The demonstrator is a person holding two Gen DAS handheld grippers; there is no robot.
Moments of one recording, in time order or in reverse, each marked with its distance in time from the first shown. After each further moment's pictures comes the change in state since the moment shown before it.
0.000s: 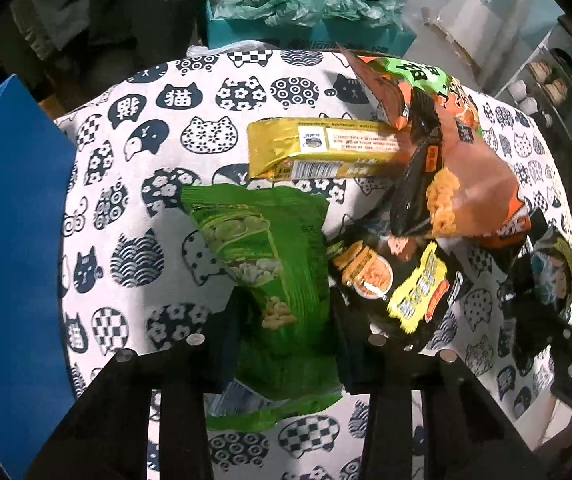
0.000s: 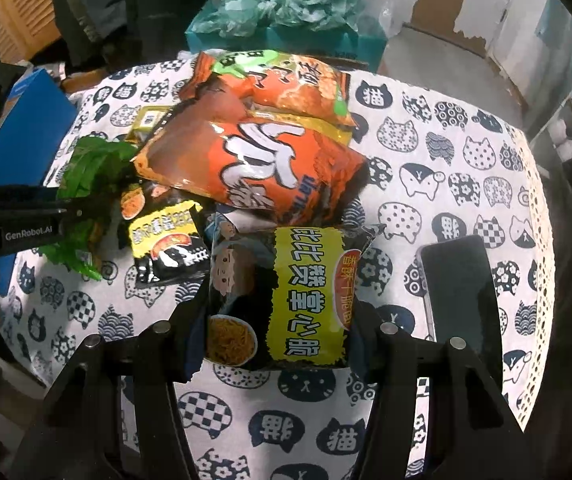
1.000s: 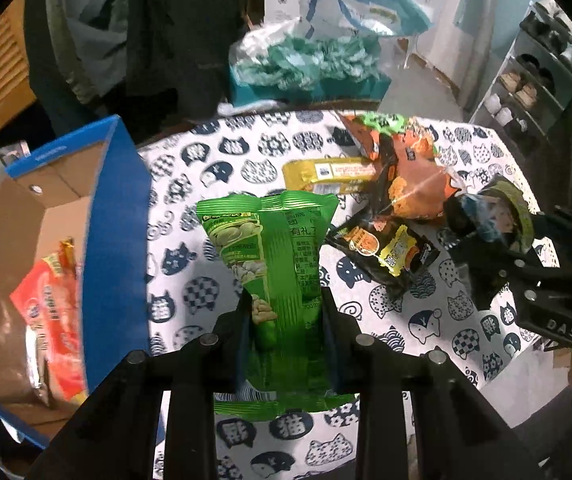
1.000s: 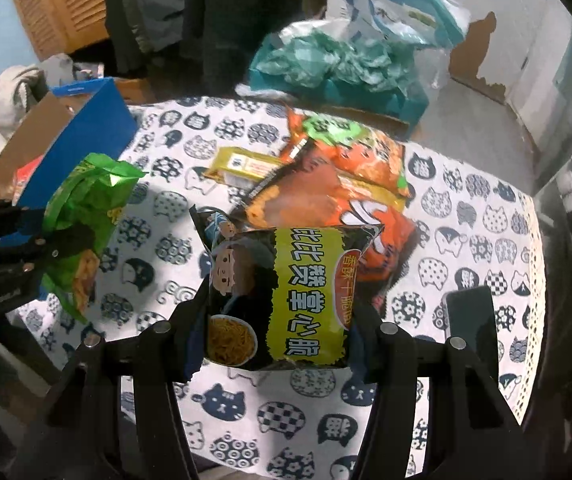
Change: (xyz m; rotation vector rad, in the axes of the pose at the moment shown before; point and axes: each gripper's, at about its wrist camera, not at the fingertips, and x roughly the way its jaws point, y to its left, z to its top) left arm -0.107 0.033 -0.041 0.052 -0.178 0.009; right arm -0.045 0.072 0.021 -0.108 -0.101 0.027
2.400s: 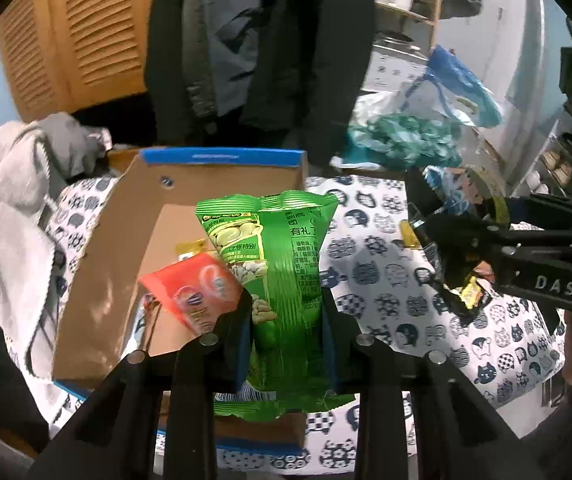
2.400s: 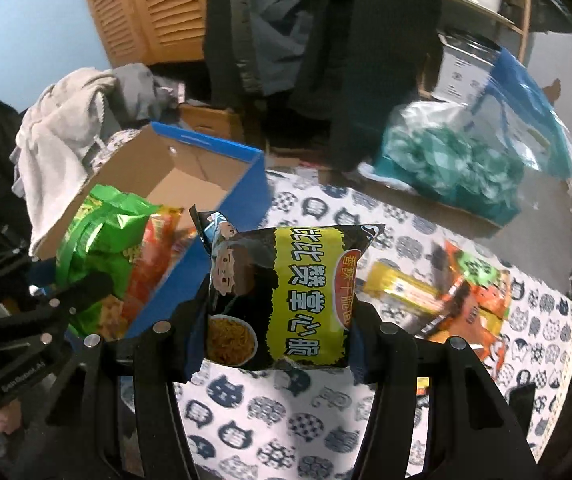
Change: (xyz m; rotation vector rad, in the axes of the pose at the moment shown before) left arm -0.073 0.137 -0.031 -0.204 -0.171 0.114; right arm -0.009 0.155 0.097 -0.149 -0.102 0.165
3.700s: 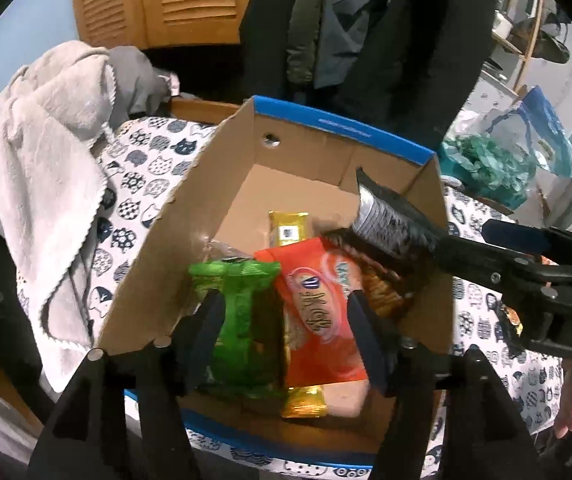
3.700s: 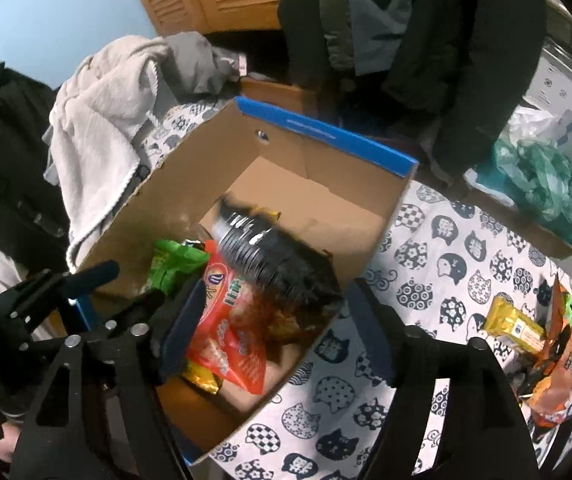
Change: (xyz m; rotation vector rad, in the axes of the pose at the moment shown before) left arm 0.025 0.093 -0.013 -0.224 0.056 0.092; right arm 0.065 0.082 0.036 -0.028 0.090 0.164
